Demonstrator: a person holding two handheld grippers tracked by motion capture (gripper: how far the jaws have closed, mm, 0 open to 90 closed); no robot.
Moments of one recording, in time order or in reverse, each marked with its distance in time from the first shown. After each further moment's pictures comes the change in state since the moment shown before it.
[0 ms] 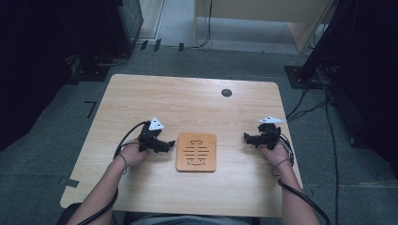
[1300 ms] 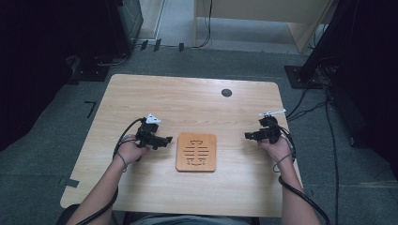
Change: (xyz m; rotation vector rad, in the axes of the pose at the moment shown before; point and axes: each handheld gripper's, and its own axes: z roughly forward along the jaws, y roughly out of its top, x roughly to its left) left arm 0.009 0.009 -0.009 0.060 0.015 -0.156; right arm -0.002 0.028 -0.016 0.230 0.140 0.105
